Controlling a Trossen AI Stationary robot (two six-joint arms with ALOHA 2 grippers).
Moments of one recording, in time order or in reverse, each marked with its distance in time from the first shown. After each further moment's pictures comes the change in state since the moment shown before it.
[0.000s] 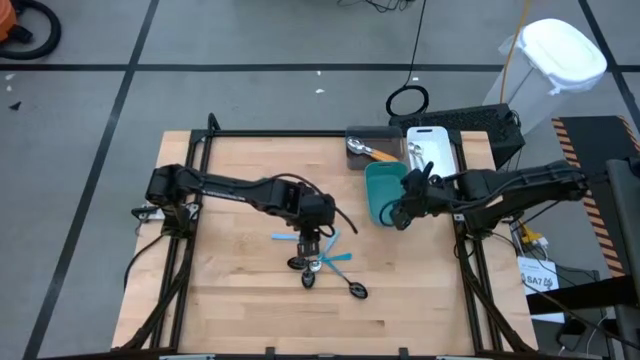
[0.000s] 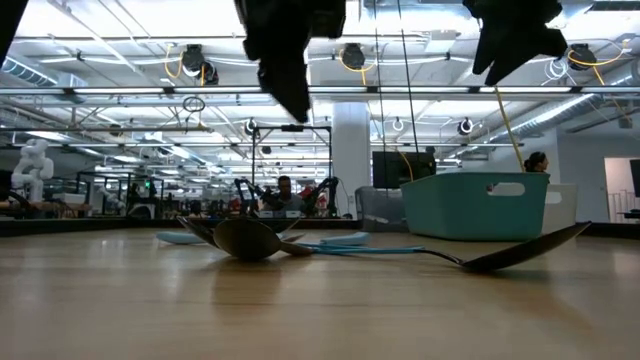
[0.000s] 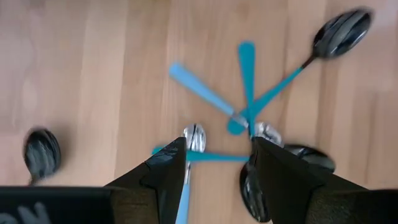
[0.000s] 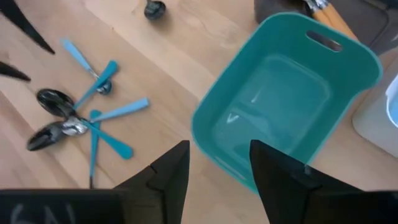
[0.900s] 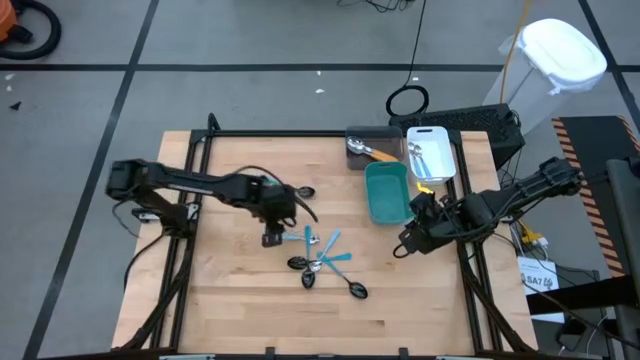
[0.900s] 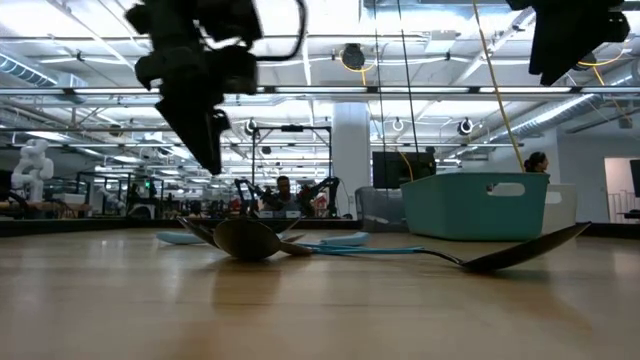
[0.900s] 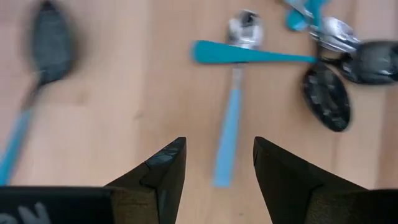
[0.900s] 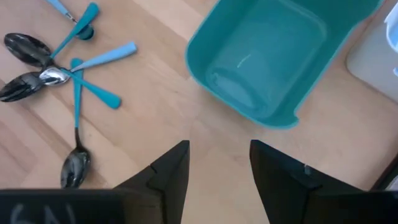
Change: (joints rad) left arm 0.111 -0.345 -0.589 0.217 0.056 0.106; right arm 0.245 0.038 0.000 -0.194 0.025 0.287
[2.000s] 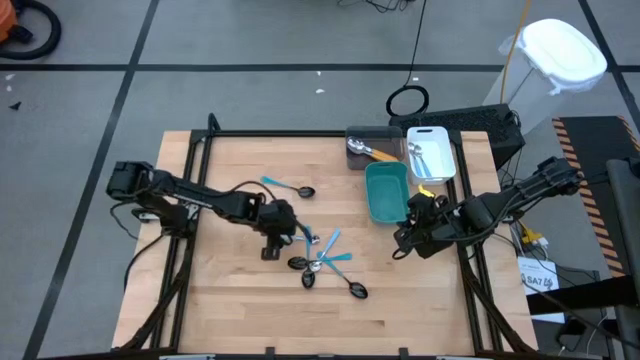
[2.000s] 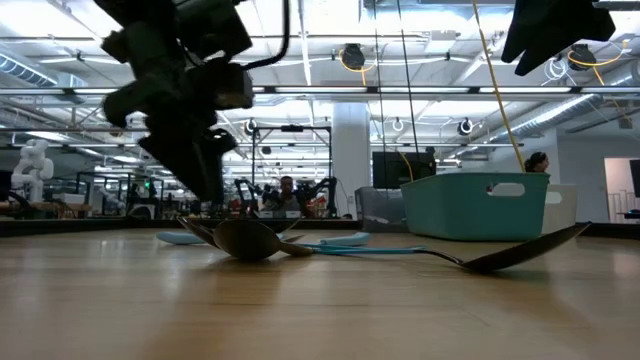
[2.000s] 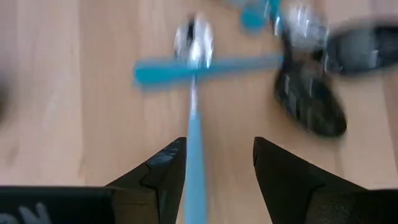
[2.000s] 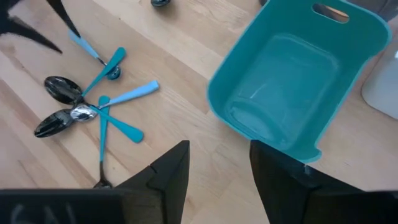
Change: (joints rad) left arm -0.101 0.061 -0.165 0.340 -0.007 0.075; right arm 0.024 0.011 0.000 0.103 0.129 0.018
